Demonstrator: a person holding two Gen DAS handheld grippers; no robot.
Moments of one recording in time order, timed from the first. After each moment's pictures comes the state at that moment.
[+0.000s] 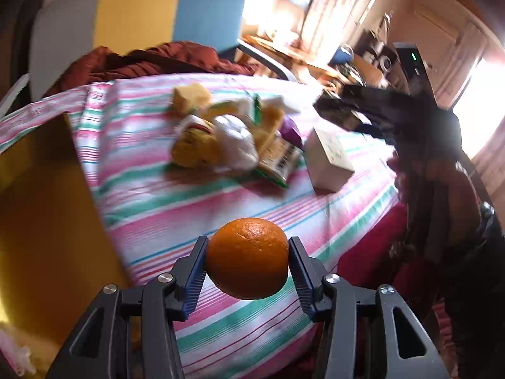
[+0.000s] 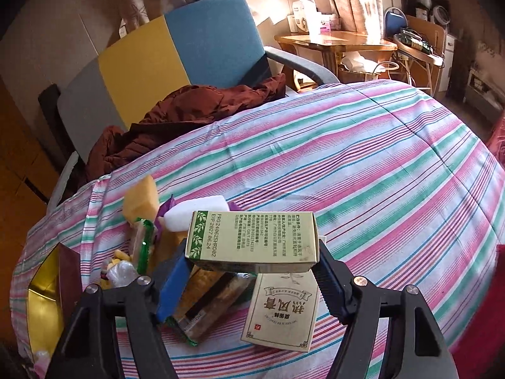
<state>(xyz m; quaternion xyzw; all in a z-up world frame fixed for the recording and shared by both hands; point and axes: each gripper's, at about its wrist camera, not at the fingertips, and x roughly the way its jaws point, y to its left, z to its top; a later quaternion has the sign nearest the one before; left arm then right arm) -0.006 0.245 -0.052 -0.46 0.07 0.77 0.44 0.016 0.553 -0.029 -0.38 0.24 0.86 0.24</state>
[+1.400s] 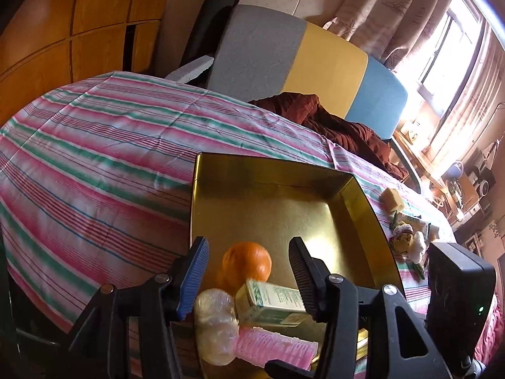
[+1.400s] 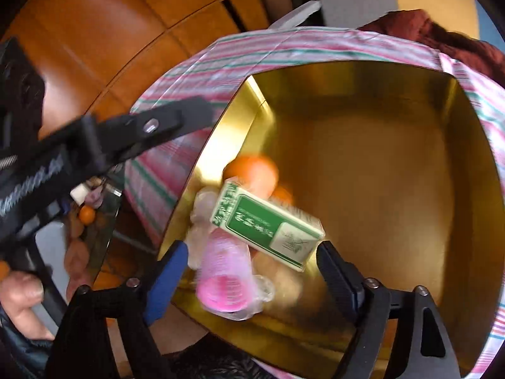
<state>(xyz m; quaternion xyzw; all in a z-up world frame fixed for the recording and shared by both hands) -0.116 -0.033 -0.030 -0.43 -0.08 0.88 0.17 -0.085 0.128 -0.084 -0.52 0.11 0.82 -0.23</state>
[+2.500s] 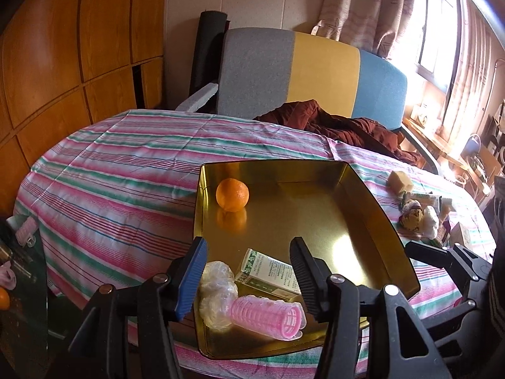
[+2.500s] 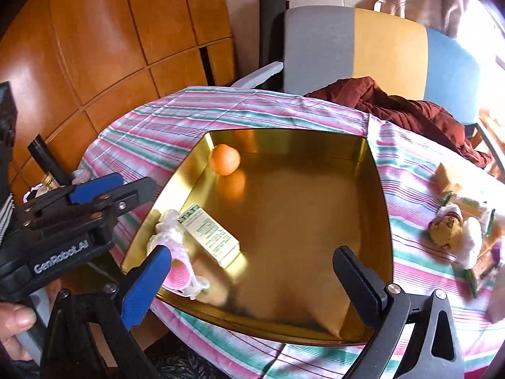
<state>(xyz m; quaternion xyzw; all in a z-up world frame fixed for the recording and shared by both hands) -0.049 0.000 -0.006 -0.38 0.01 0.92 0.13 -0.027 0.175 -0.024 -0.41 0.03 0.91 -0.10</state>
